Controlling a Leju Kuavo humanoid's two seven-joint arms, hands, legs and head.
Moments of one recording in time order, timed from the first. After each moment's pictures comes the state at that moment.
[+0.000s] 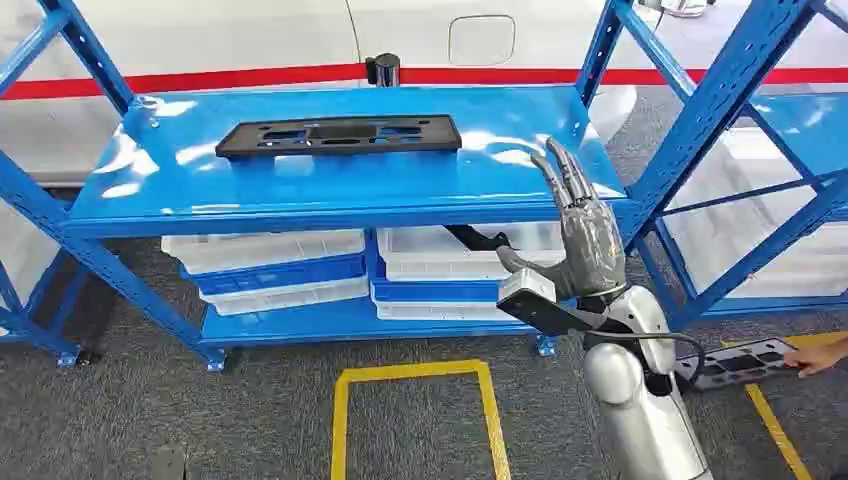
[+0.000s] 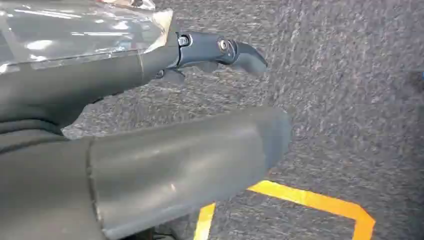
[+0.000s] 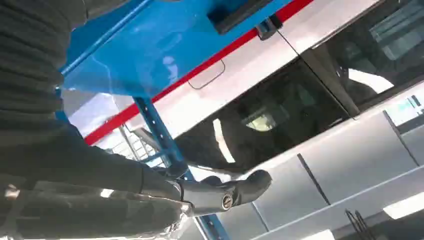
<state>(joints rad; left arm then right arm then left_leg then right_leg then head) -0.17 -0.13 0.56 -0.23 -0.49 0.25 -0.33 -0.22 -0.11 0.16 -1.41 0.79 -0.09 -0.32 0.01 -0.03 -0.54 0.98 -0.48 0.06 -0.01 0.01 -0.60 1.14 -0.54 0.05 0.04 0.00</state>
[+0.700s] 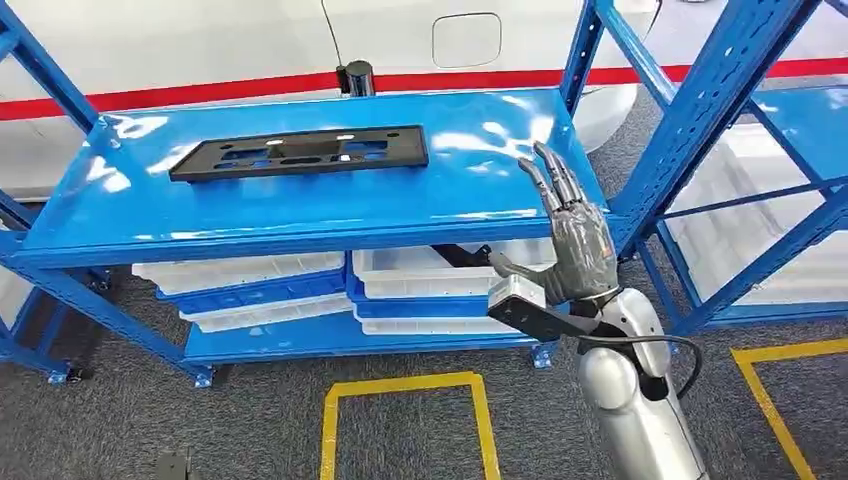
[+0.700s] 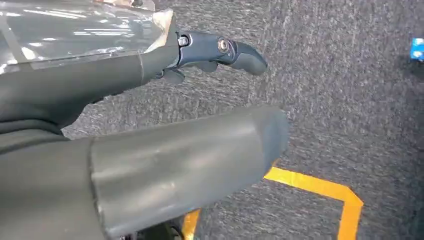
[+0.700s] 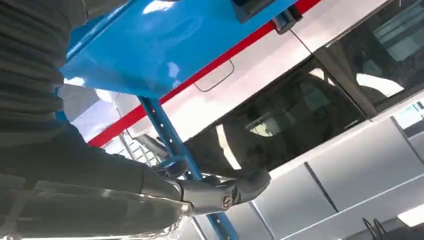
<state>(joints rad) -0.16 -0.13 0.56 -0.23 -0.49 0.25 -0.33 -0.20 -0.10 0.19 -1.44 0.81 -0.07 -0.31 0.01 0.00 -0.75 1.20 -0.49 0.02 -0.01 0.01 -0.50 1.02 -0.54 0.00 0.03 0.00</state>
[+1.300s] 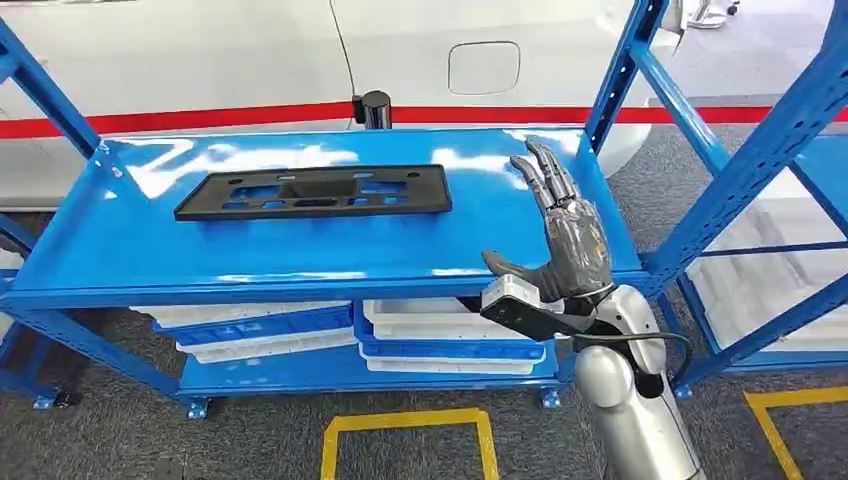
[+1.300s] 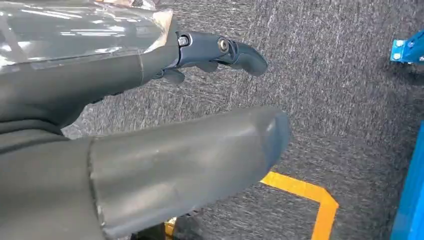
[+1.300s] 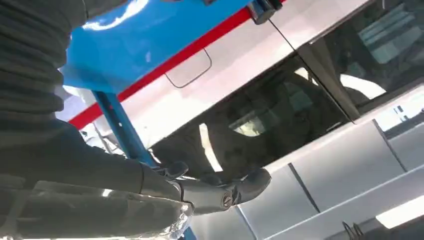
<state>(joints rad) -0.15 -0.12 0.56 -0.22 -0.50 0.27 -0.26 -0.22 -0.10 0.20 -1.43 0.81 -0.06 -0.31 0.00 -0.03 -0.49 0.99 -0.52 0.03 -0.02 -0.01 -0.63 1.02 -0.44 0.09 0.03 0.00</state>
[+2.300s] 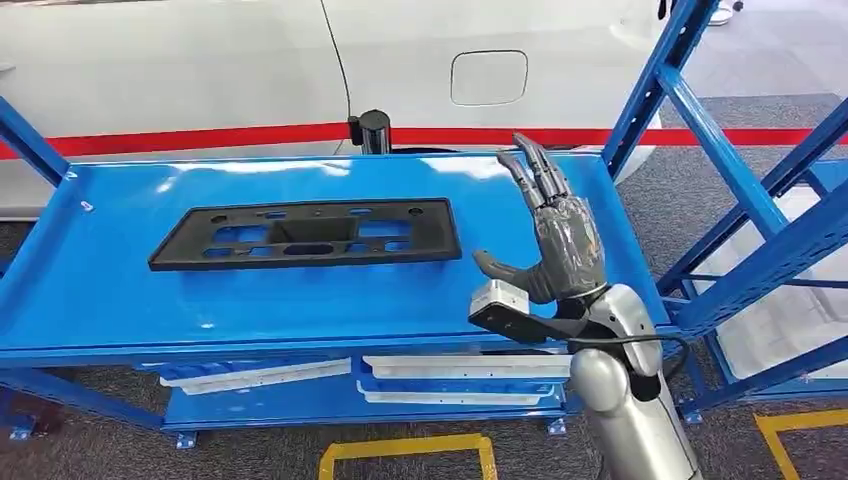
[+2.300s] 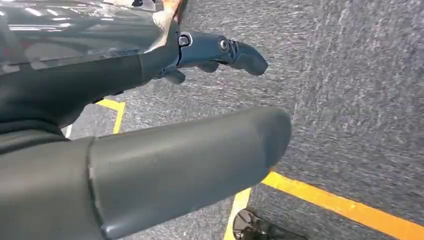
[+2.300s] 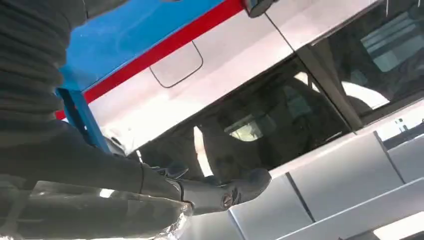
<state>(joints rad) -0.08 -0.11 0.56 -0.20 -0.61 0.30 -0.01 -0.21 -0.09 0.24 -1.49 0.84 -0.04 -0.28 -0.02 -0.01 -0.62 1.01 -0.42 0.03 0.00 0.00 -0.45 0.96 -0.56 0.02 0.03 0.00</state>
